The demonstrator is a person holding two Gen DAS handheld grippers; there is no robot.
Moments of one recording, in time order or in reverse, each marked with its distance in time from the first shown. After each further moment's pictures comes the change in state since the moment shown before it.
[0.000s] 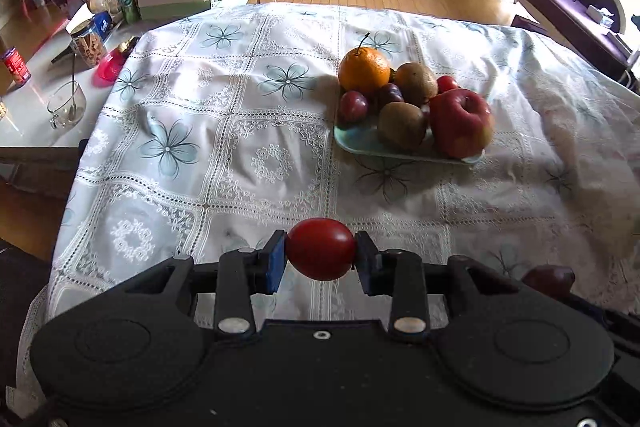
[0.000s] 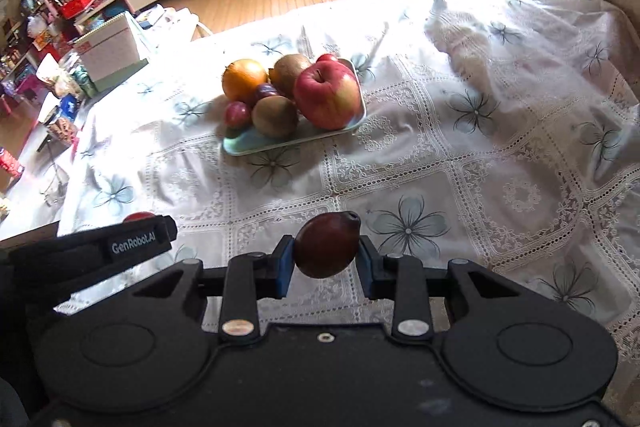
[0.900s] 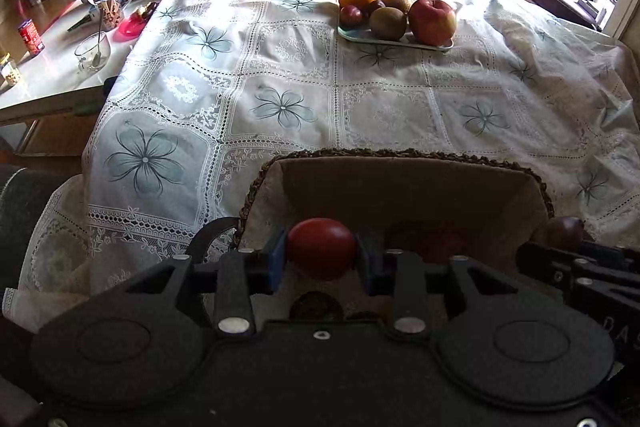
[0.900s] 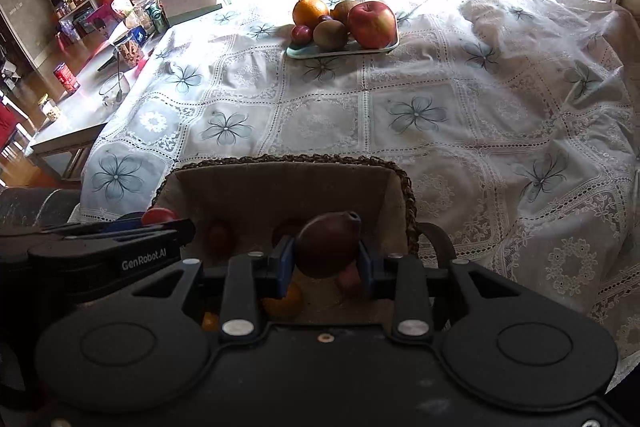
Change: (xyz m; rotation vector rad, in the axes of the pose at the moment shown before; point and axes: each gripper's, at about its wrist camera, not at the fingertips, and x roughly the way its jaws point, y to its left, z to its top) left arm -0.058 0.023 -0.146 0.031 0.015 -0.013; right arm -0.075 -0.017 -0.132 -0.184 0.019 0.089
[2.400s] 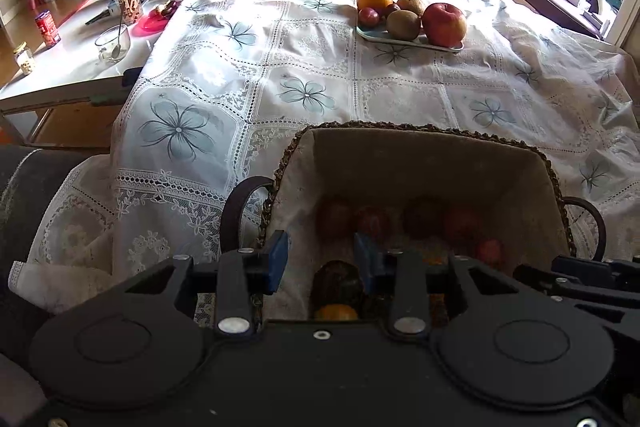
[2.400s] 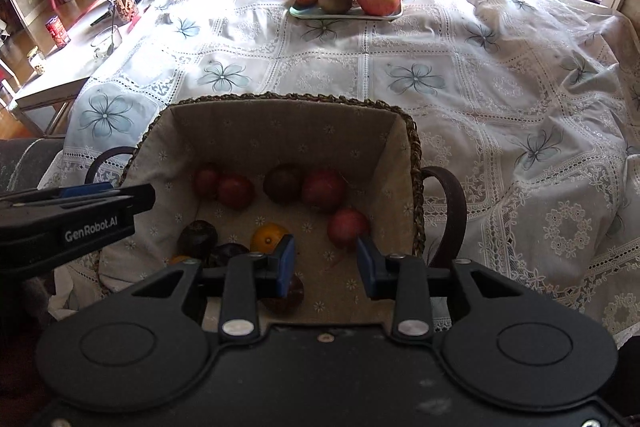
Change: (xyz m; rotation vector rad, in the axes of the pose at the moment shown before) left arm -0.020 0.019 -0.030 -0.032 -0.036 0.007; right arm 0.004 0.012 -0.030 -0.081 0.075 -0.067
